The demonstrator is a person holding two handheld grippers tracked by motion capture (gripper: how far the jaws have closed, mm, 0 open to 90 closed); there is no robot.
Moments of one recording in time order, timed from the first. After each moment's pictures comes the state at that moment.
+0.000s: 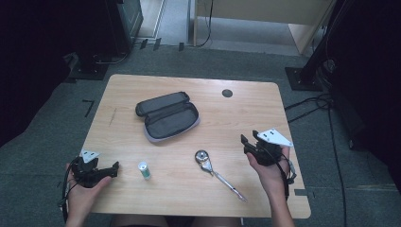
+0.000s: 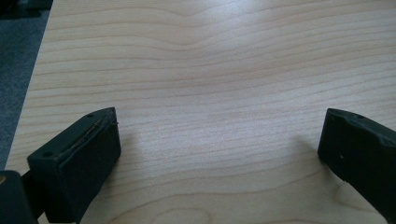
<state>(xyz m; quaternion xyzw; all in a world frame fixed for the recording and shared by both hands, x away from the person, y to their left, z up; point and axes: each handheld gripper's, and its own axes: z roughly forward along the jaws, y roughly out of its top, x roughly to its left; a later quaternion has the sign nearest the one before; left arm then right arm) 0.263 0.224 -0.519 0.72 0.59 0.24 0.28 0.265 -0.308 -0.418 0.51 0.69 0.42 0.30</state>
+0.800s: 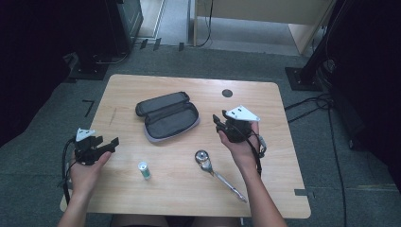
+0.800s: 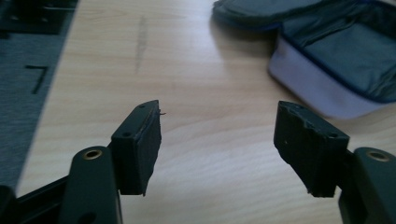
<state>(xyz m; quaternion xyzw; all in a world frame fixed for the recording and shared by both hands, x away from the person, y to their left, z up) 0.316 0.214 -0.464 0.68 0.60 0.20 0.38 0.326 -0.232 -0.395 0.45 0.72 0.45 0.29</state>
